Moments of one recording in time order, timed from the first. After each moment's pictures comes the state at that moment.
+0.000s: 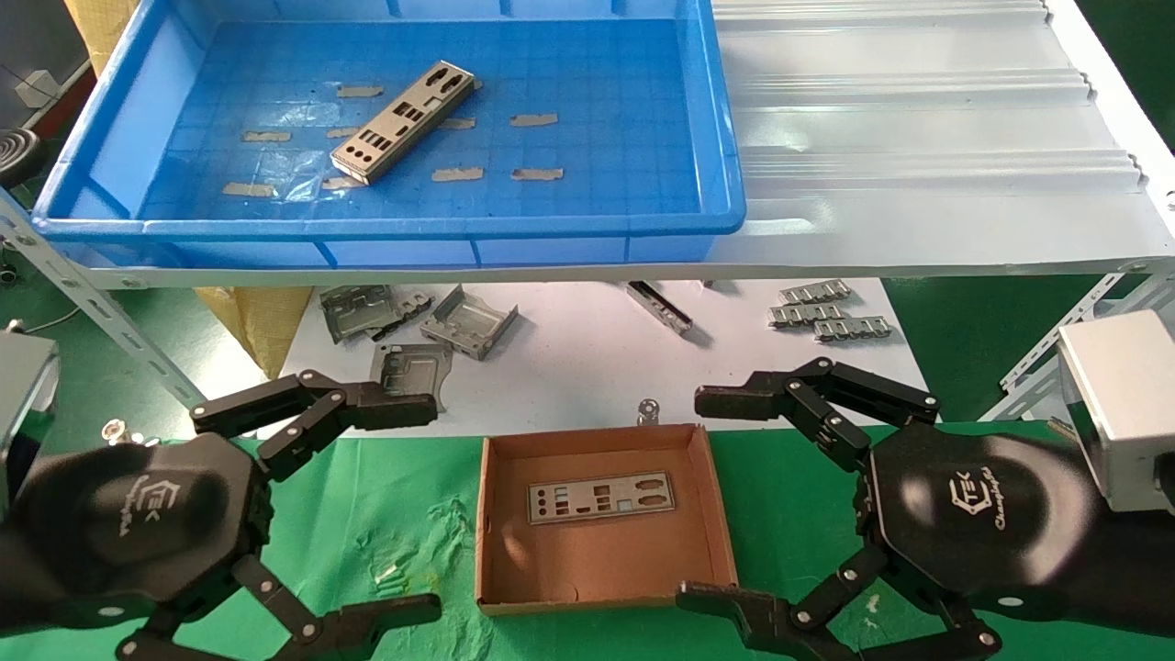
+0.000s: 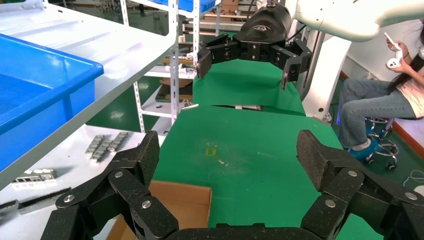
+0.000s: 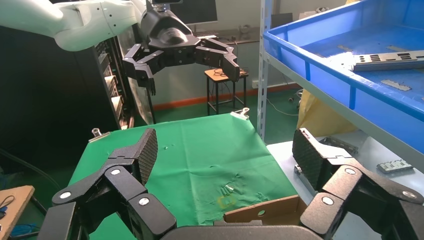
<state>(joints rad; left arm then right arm) -1.08 0.61 0.28 -1.28 0.73 1.50 -0.19 1.10 -0.57 -0.37 1.26 -0.66 -1.46 0.14</state>
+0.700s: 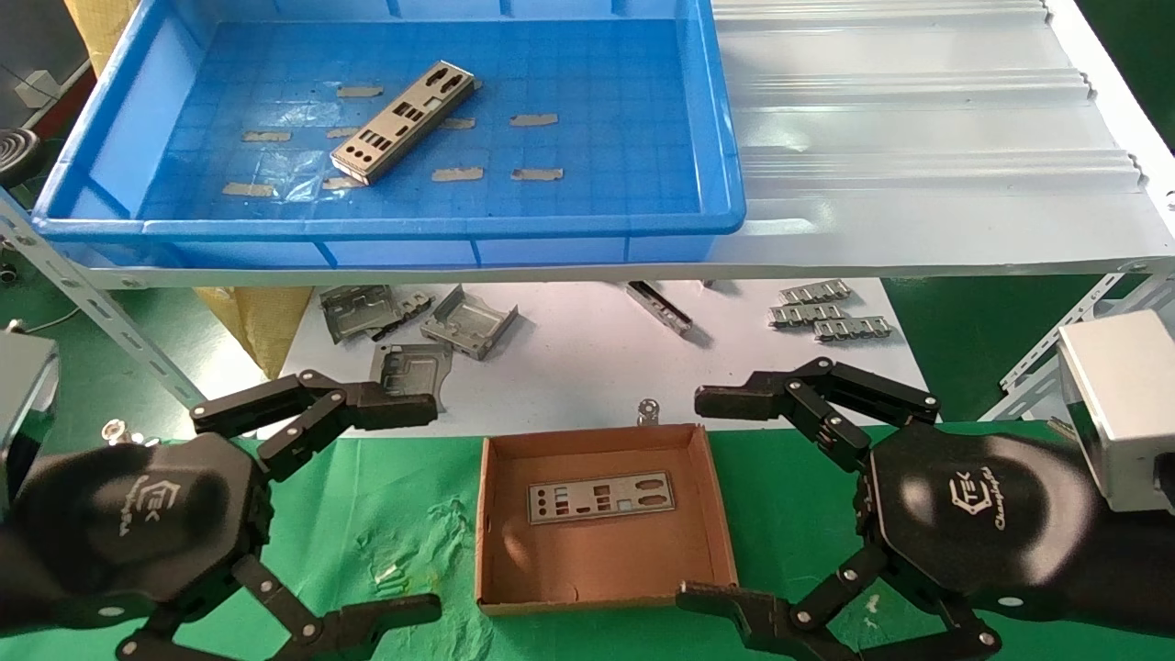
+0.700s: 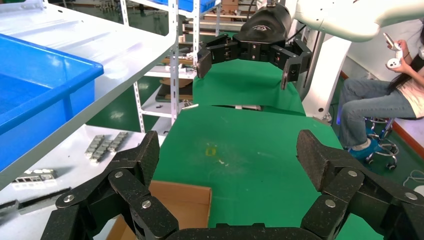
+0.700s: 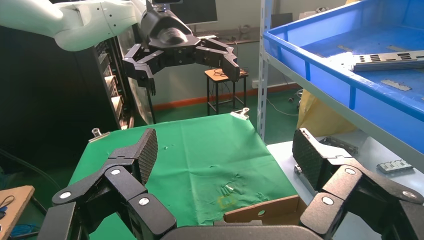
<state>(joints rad) -1.08 0.61 0.28 -1.28 0.73 1.50 -0.19 1.10 -0.57 -0.37 1.26 -0.66 -1.46 0.14</state>
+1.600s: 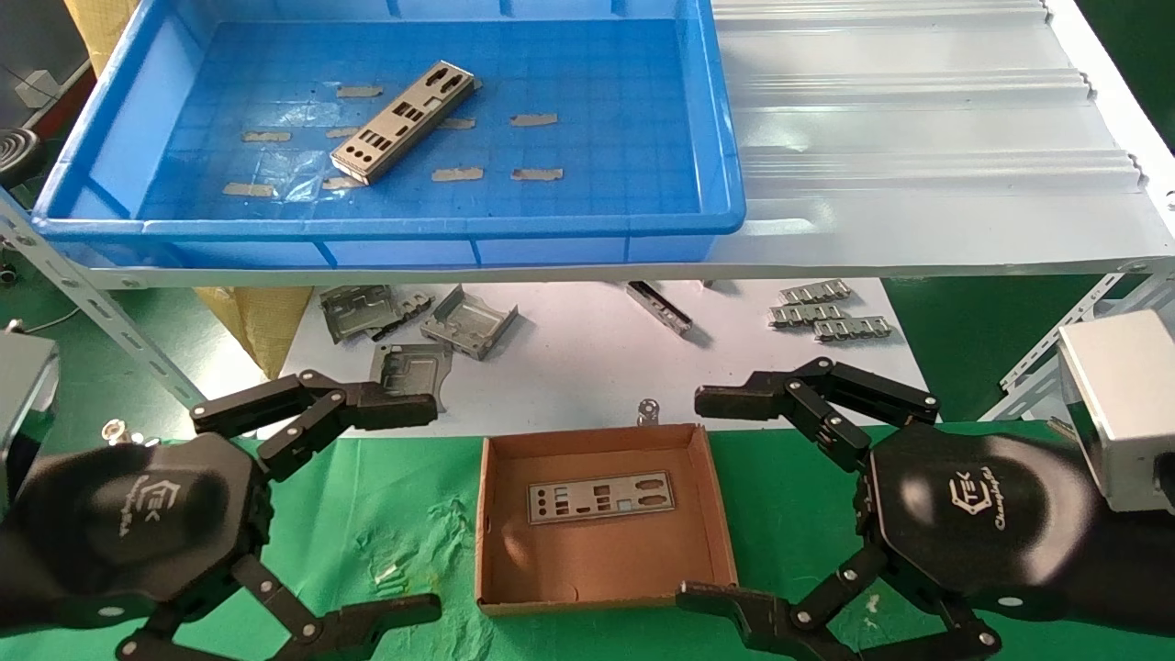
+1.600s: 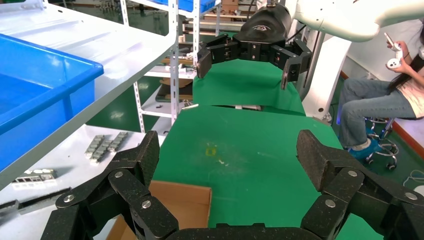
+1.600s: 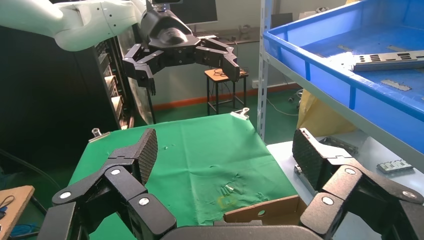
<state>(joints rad) -1.08 0.61 0.28 -1.28 0.73 1.50 -0.19 1.10 -0.57 -0.37 1.26 -0.66 -1.46 0.14</state>
